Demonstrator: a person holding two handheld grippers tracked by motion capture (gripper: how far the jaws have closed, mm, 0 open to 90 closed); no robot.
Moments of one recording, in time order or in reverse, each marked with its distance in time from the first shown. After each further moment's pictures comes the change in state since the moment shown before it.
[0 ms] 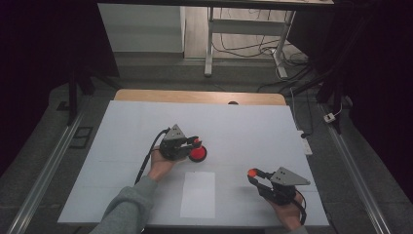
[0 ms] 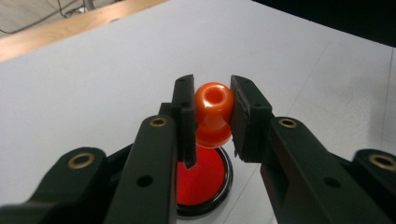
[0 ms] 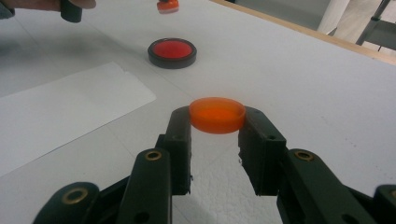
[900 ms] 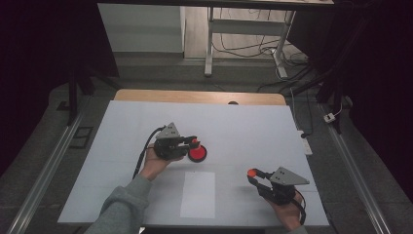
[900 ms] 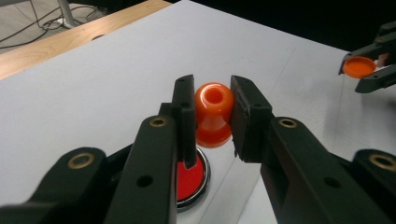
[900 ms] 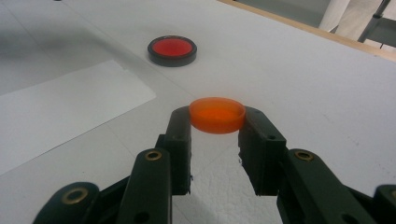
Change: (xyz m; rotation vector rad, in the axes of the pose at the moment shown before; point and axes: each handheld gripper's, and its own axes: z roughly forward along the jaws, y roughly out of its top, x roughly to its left) left arm -0.004 0.012 -0.024 -0.013 -0.092 0.038; right arm 0.000 -0.001 0.002 0.008 0.005 0.003
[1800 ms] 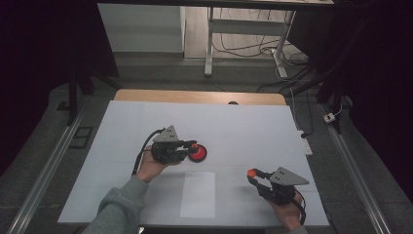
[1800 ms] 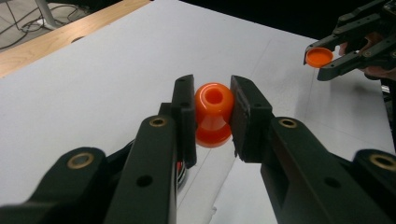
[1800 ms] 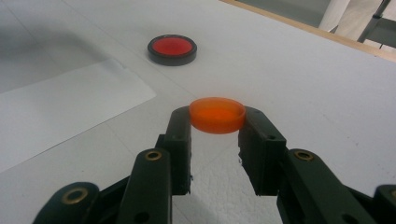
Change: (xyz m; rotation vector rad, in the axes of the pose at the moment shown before) left arm -0.014 0.005 -0.014 0.030 -0.052 0.049; right arm 0.001 0.000 0.000 0.004 -0.004 -0.004
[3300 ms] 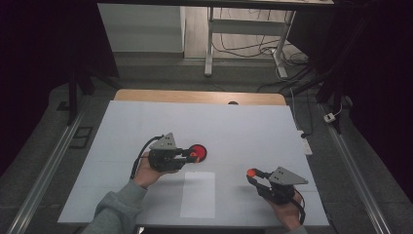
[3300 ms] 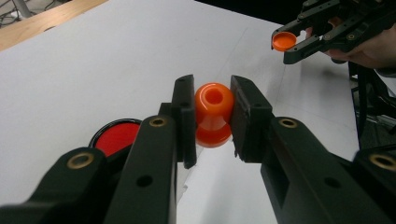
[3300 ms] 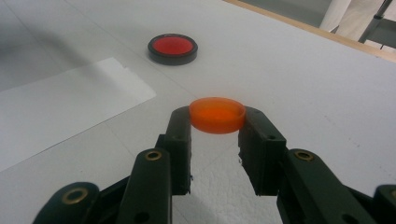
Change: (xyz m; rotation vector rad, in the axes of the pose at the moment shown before) left arm -0.015 -0.008 -0.011 0.028 -0.060 0.008; right arm 0.000 0.000 0.002 0.004 0.003 -0.006
